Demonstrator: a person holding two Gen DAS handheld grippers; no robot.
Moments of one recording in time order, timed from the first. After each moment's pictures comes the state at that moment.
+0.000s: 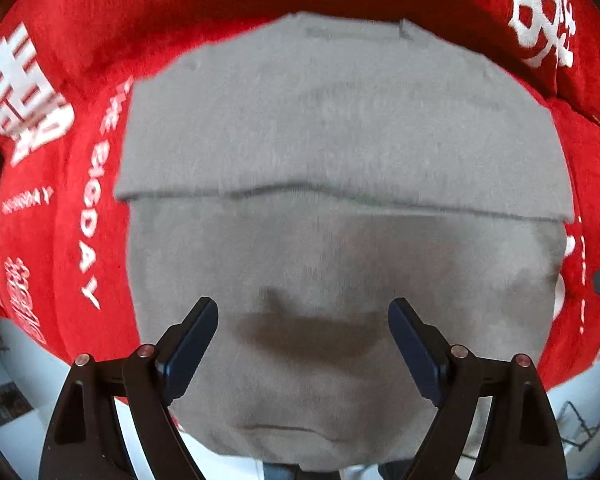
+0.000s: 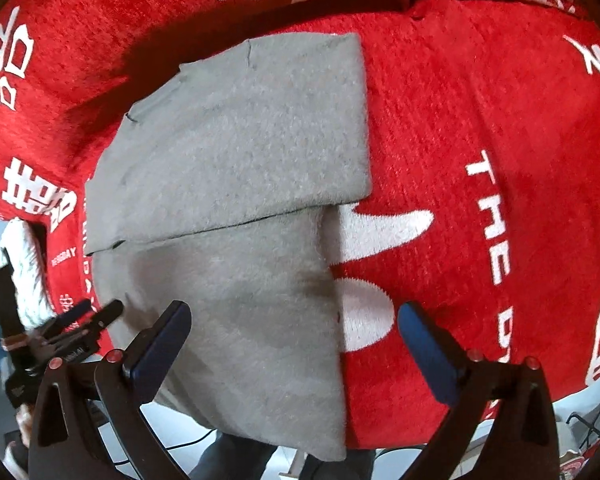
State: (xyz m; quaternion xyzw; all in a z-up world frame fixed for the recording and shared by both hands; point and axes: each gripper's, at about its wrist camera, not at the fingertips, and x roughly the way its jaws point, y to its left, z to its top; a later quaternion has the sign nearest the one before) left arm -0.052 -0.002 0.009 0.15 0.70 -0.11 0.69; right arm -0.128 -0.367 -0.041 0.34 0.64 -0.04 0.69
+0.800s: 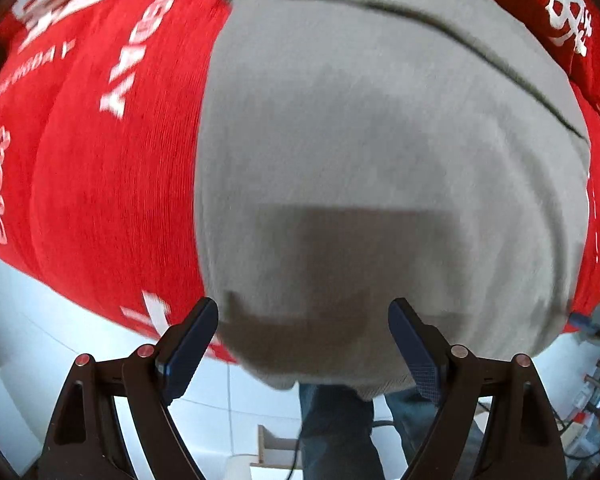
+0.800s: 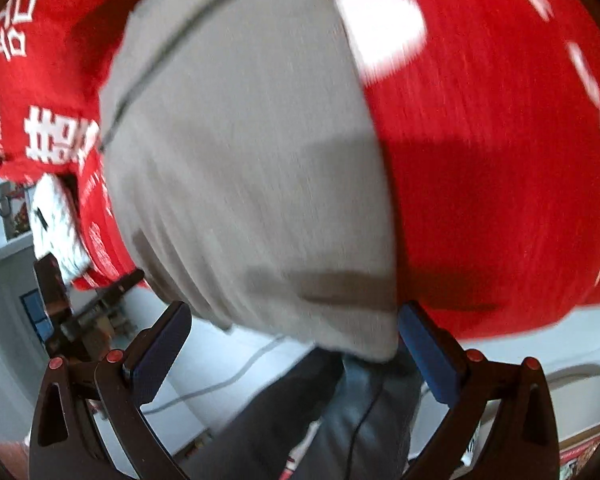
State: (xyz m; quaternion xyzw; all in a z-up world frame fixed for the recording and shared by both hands) left arm -0.140 0.150 -0.025 0.07 0.74 -0.10 0.66; right arm -0.259 -0.274 -0.103 0.40 0.70 0.03 0.59
